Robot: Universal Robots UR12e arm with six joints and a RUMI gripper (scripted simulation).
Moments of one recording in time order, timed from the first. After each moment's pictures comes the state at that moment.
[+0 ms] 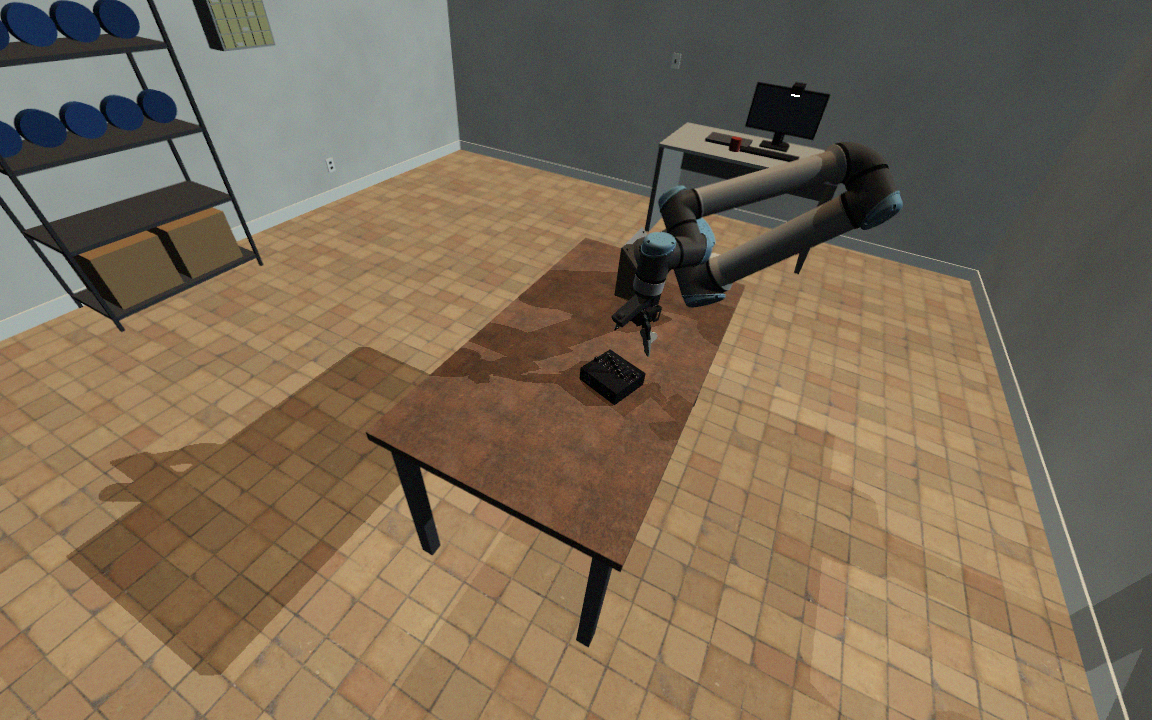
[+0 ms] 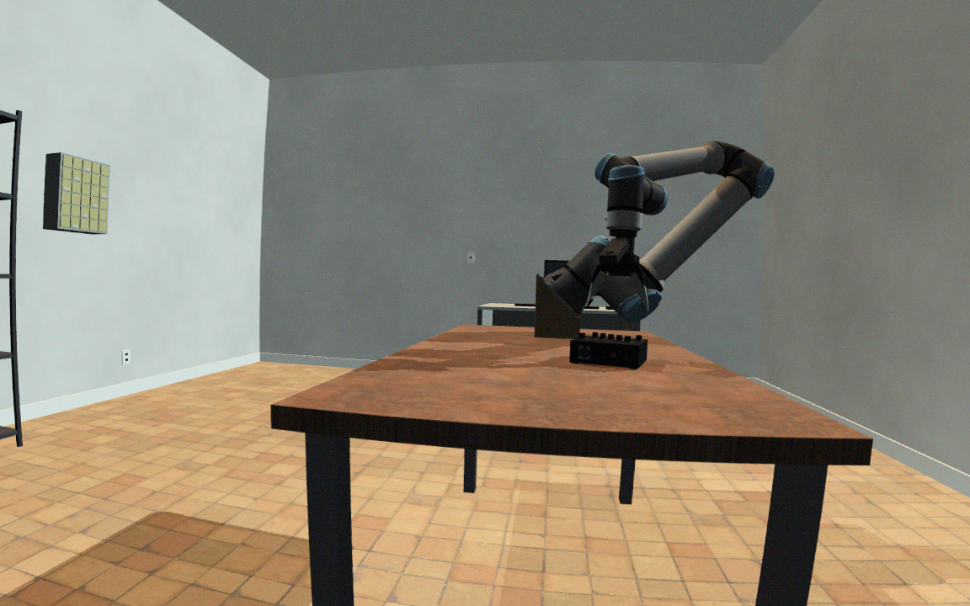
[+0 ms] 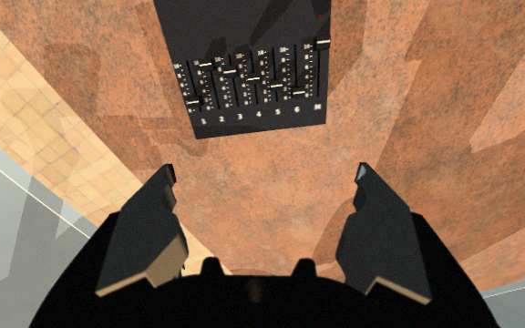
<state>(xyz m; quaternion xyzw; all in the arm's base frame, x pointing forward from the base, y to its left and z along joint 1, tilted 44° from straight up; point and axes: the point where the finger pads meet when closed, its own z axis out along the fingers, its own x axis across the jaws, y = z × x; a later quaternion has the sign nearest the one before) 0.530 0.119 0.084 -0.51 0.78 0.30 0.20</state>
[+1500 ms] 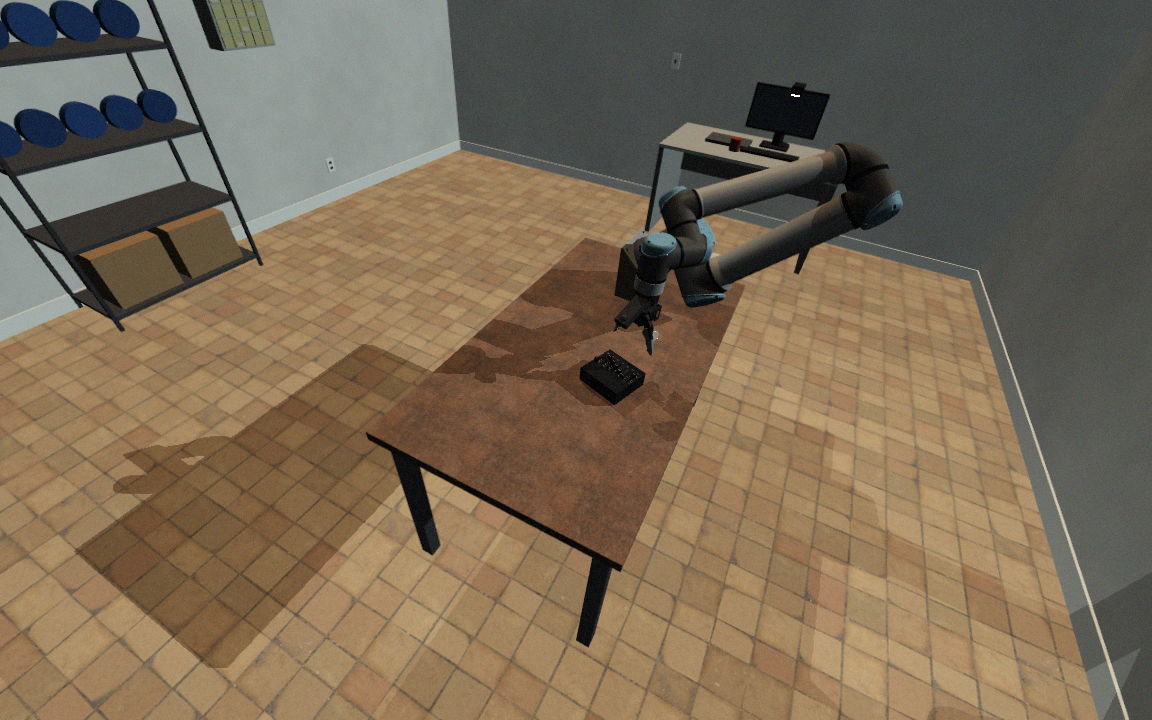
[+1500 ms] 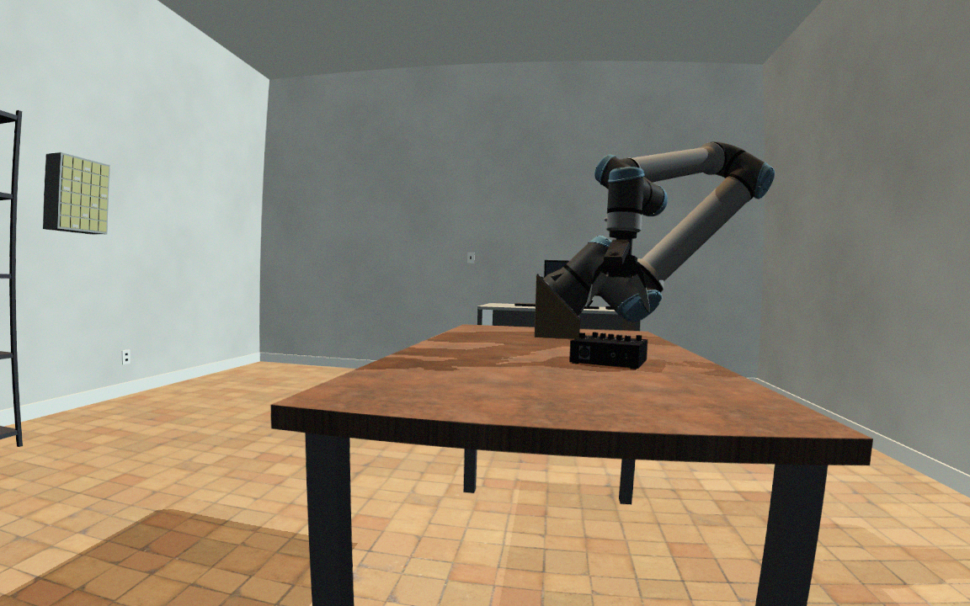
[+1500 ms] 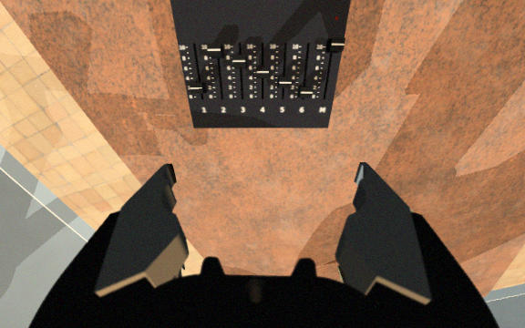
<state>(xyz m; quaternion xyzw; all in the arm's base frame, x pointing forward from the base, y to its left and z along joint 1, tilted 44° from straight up) 0.526 0.123 0.084 -0.56 0.75 0.29 0.22</state>
